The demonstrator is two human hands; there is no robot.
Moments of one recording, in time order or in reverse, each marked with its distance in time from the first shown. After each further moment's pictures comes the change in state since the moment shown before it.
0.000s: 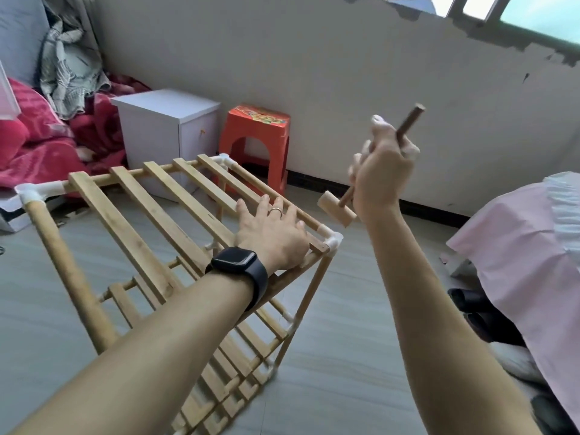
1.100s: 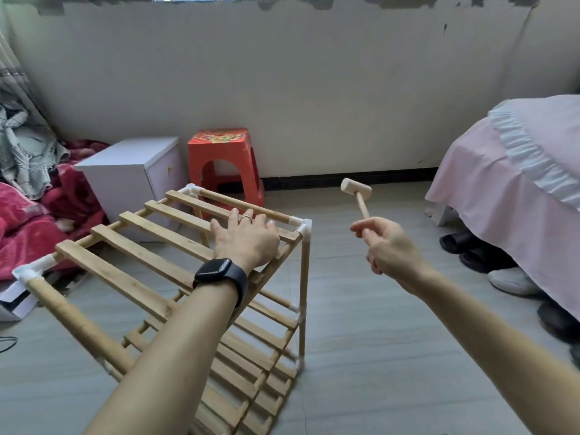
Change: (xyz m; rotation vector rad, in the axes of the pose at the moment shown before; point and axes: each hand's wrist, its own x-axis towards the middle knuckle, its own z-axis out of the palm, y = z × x) left_hand -0.002 -0.001 -0.001 0.007 -0.015 -0.001; right_hand -0.095 -0.001 -0.154 -0.572 -0.130 0.390
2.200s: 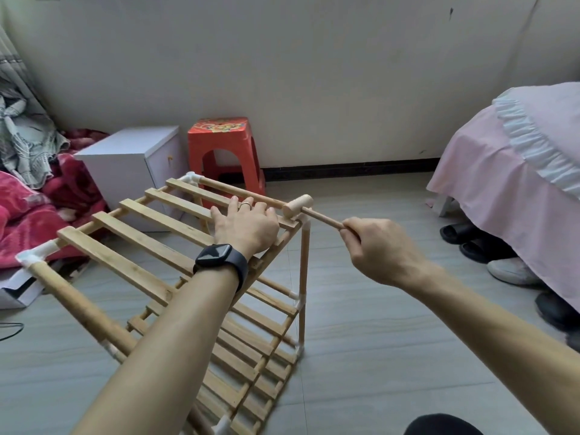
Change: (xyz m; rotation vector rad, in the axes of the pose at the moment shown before) left_hand -0.002 0.000 -0.001 -0.019 0.037 0.020; right_hand -0.021 -0.009 0.010 -0.848 -0.063 -0.433
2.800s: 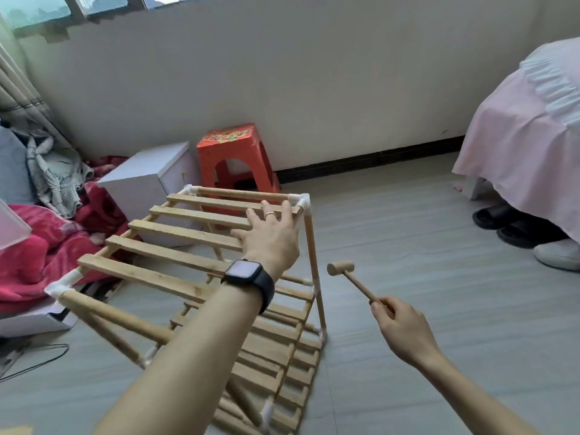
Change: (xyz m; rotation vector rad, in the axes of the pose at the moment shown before) left_hand 0.005 0.044 0.010 0.221 -0.037 0.031; right_hand -0.072 0.068 0.139 0.563 -0.038 0.596
